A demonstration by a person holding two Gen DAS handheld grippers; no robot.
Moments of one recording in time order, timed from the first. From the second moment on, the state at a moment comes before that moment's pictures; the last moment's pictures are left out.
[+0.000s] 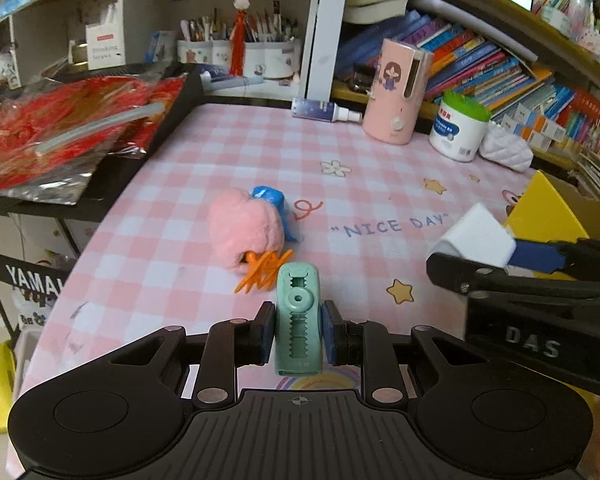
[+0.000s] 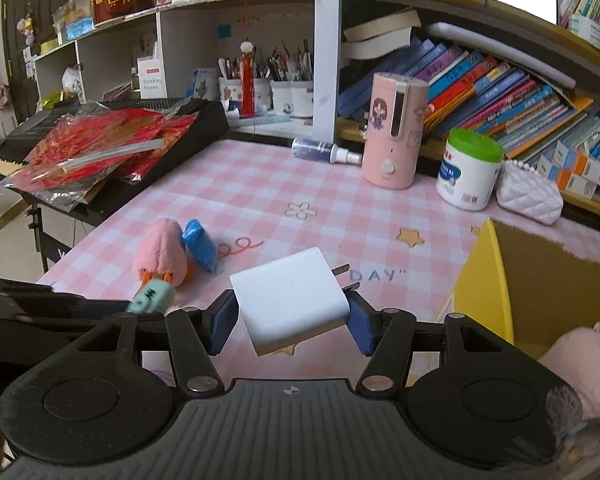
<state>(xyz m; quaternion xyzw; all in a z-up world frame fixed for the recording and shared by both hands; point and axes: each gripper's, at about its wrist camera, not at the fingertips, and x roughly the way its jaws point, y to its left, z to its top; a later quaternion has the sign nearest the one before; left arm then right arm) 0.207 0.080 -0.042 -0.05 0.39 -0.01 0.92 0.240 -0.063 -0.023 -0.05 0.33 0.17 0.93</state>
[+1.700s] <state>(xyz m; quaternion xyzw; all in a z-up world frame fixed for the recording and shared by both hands) -0.011 0.099 -0.020 -0.03 0.37 -0.06 0.93 0.020 -0.056 -0.030 -0.03 0.37 0.13 0.92</state>
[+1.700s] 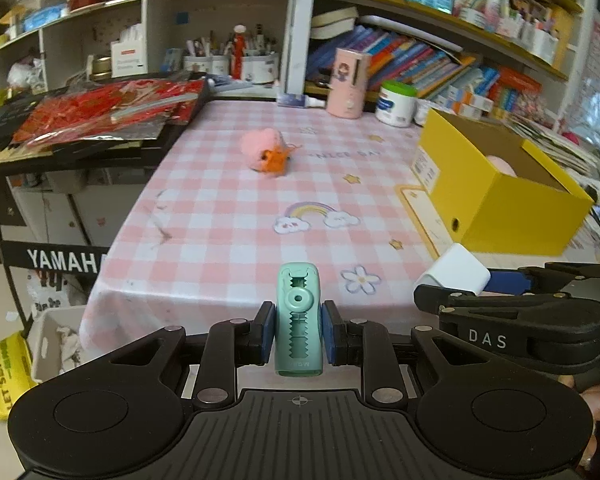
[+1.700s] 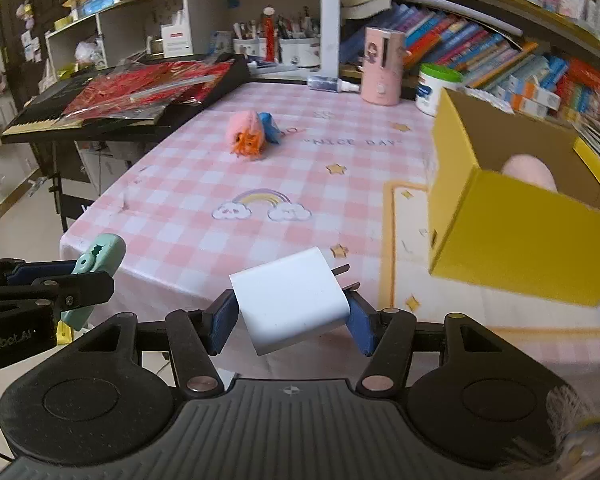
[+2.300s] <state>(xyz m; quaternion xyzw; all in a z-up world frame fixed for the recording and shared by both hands) -0.017 0.044 -0.023 0.00 0.36 -0.17 0.92 -0.026 -0.114 -0.033 0.01 0.38 0.02 0.92</state>
